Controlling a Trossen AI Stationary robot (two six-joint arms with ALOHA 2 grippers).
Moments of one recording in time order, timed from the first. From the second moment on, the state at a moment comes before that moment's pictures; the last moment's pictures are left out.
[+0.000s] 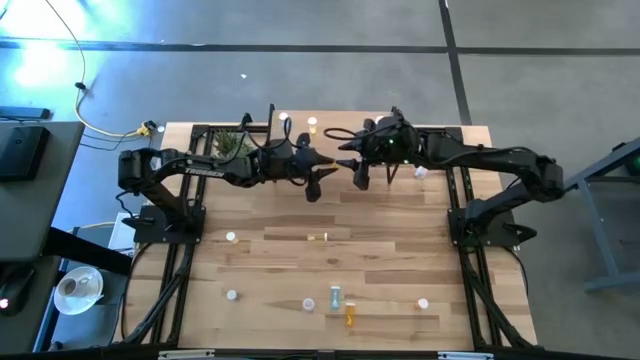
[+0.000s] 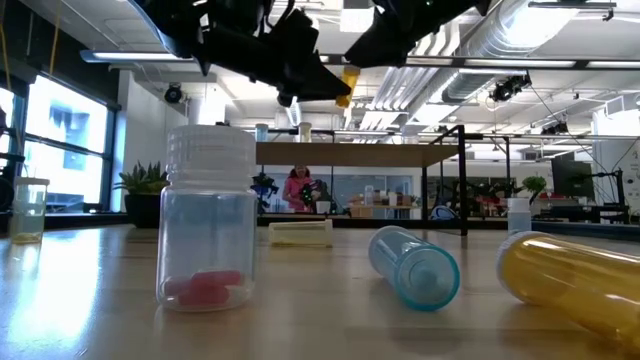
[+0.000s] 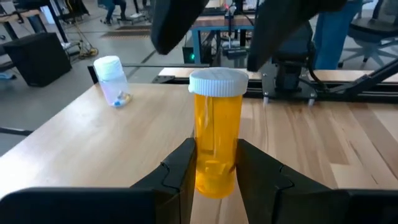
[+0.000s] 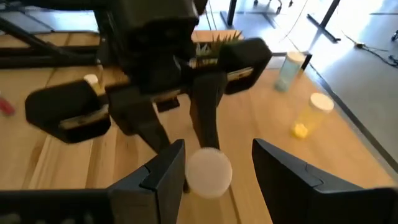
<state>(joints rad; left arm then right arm) 0.37 1.59 0.91 0.44 0.02 0.11 -0.29 1.38 1.17 -0.24 -0.05 -0.13</state>
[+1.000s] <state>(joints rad) 0.37 1.59 0.91 0.48 0.01 0.11 -0.29 1.40 1.17 -0.26 -0.07 -0.11</state>
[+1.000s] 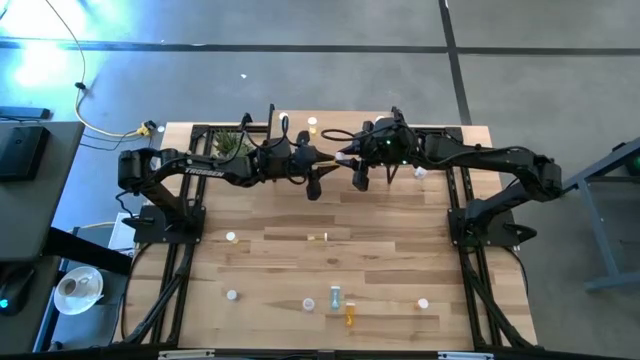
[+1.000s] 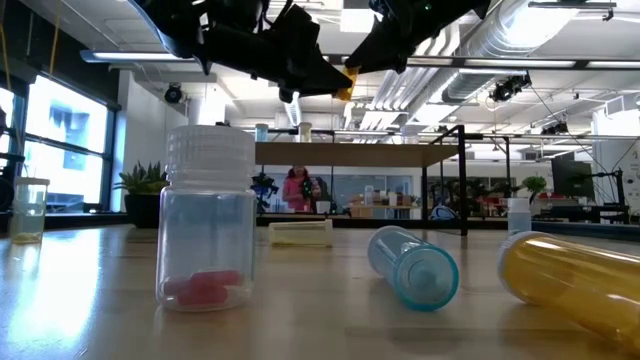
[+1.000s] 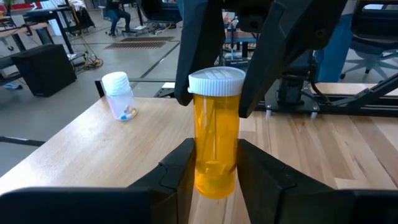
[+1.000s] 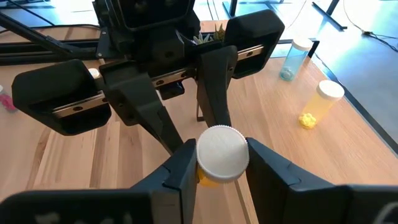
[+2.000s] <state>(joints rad) 0.37 1.55 0.91 0.43 -0.08 0.21 -0.29 1.40 1.17 -0.25 0.09 -0.12</state>
